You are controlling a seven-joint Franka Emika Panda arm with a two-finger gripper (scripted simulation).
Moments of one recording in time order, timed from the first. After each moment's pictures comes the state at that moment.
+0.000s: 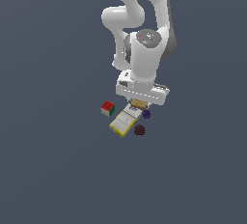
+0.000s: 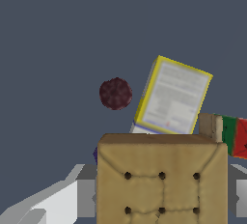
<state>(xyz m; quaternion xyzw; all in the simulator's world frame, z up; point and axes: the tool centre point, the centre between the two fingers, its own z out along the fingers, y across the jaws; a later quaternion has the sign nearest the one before) -0.035 0.067 0.166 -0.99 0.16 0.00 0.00</state>
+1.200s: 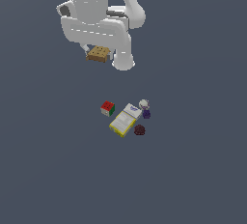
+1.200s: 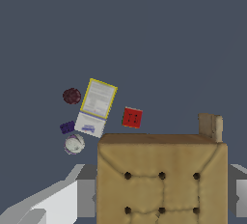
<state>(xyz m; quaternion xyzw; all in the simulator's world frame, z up) -0.087 -0.083 0.369 -0.99 0.16 0.00 0.00</state>
